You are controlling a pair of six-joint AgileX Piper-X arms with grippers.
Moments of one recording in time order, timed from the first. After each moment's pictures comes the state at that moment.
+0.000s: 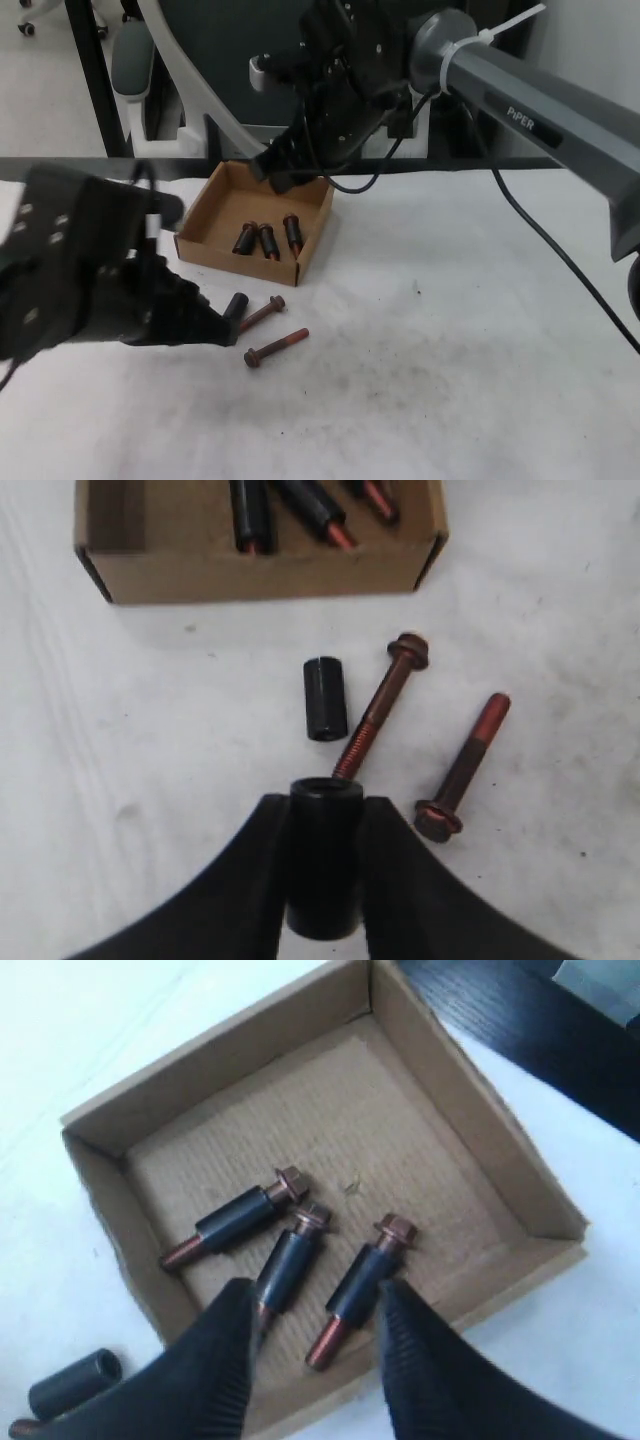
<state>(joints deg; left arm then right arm) -21.2 80.0 -37.7 8.2 4.5 1.2 29.4 135.8 -131.0 60.3 -9.5 -8.6</state>
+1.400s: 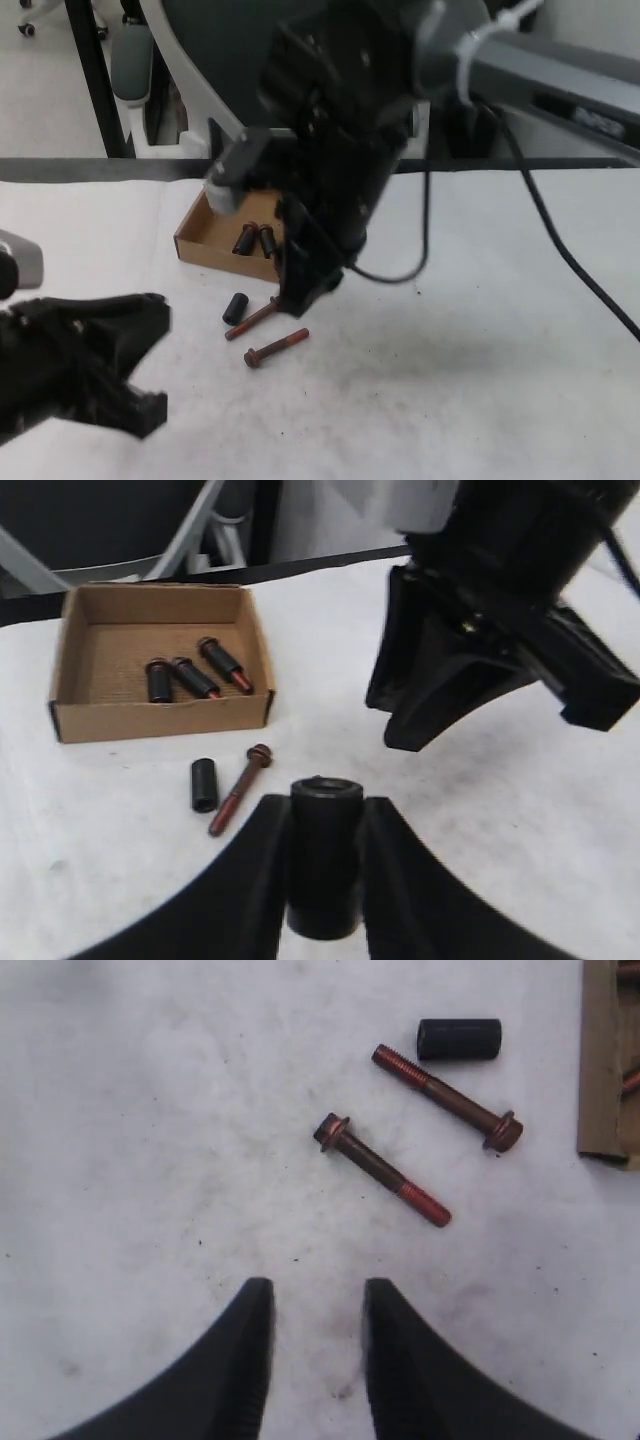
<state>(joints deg) -21.2 42.0 -15.3 -1.9 14.3 -2.2 39.8 112.6 -94.3 61.8 -9.5 -31.7</state>
